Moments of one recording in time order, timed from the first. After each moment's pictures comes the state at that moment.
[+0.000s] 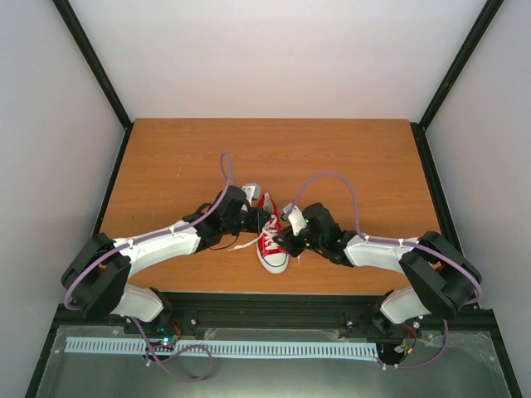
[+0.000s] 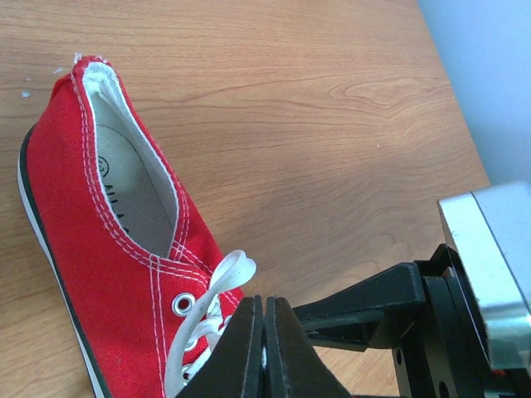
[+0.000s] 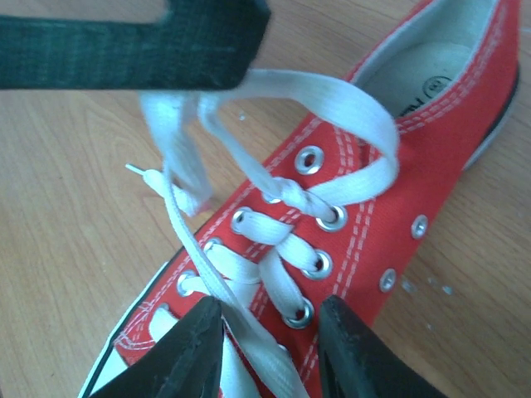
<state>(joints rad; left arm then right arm) -0.75 1.40 0.74 0.02 0.17 -0.68 0.74 1.44 0.54 0.23 -0.32 0.12</state>
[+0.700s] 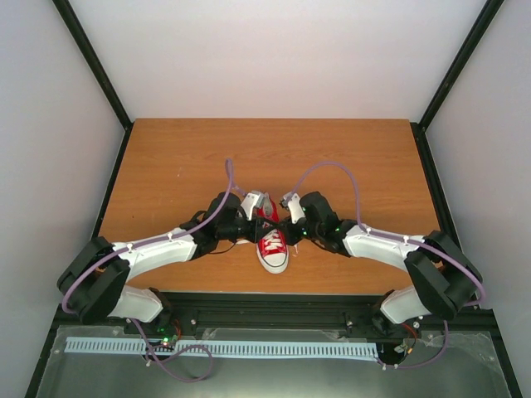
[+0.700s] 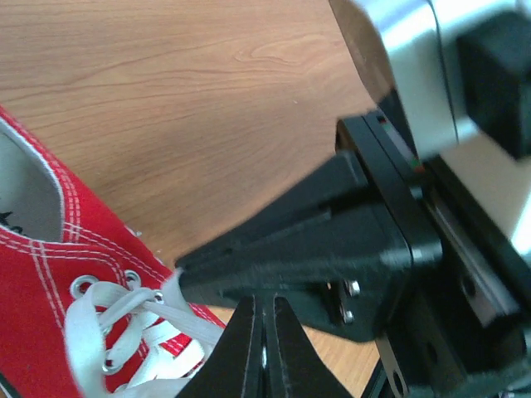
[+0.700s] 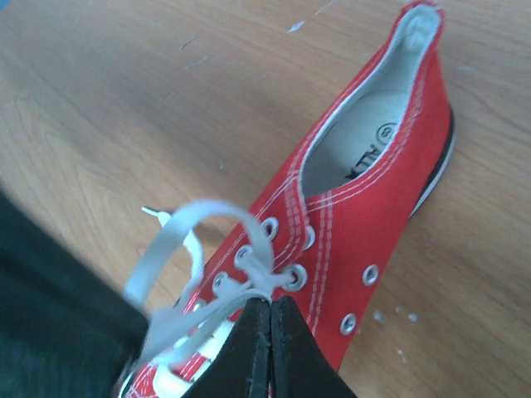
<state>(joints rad) -0.75 1.36 0.64 0.18 0.35 -0.58 0.73 1.44 0.65 0.09 -0.27 0.19</state>
